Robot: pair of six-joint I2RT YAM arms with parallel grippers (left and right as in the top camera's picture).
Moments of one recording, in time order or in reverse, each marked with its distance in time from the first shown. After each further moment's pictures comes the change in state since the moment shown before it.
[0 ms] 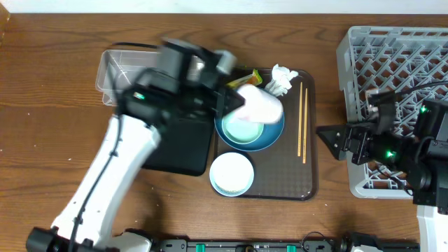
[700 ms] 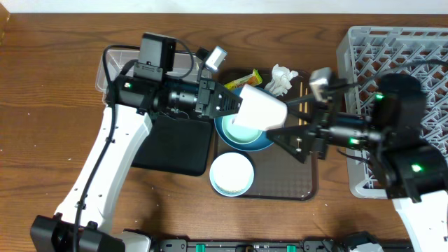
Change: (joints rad) left arm 0.064 0.044 -0.002 0.000 0.576 -0.019; right arm 0.389 0.081 0.002 0.445 -0.188 0.151
